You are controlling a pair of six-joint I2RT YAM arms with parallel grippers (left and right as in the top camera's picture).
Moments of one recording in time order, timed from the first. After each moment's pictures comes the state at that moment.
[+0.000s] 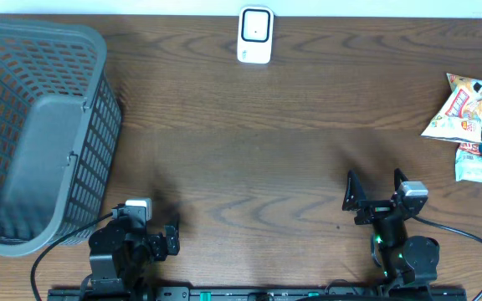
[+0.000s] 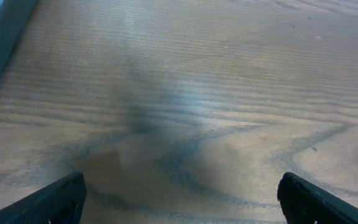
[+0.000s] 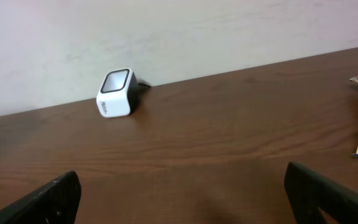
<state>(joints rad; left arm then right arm) 0.02 0.04 0.20 -0.84 0.22 -0.07 0.08 0.01 0.01 -0.07 -0.04 0.24</state>
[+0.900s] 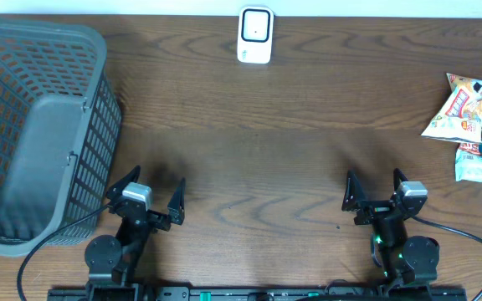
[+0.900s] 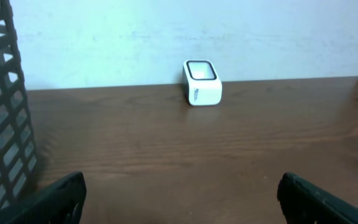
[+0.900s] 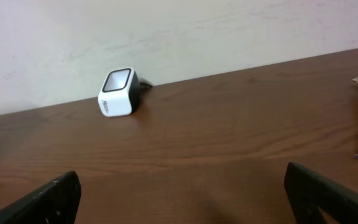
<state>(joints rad) -0.03 0.01 0.02 -0.08 0.31 -0.07 0.08 0.01 0.01 -0.07 -0.05 0.23</state>
